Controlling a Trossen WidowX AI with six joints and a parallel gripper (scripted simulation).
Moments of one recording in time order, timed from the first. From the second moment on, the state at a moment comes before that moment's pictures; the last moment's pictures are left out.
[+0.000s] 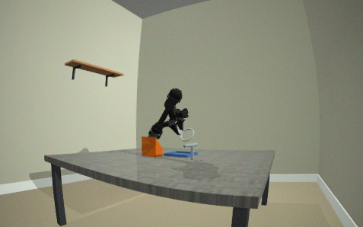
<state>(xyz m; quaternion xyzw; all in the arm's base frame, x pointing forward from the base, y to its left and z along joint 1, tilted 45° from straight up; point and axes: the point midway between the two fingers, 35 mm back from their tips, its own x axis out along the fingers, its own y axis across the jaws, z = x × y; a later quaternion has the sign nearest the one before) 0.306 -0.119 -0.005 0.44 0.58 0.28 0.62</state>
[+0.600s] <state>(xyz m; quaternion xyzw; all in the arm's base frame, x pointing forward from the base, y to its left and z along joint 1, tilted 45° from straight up) 0.335 -0.120 -0.007 0.44 0.58 0.28 0.62</state>
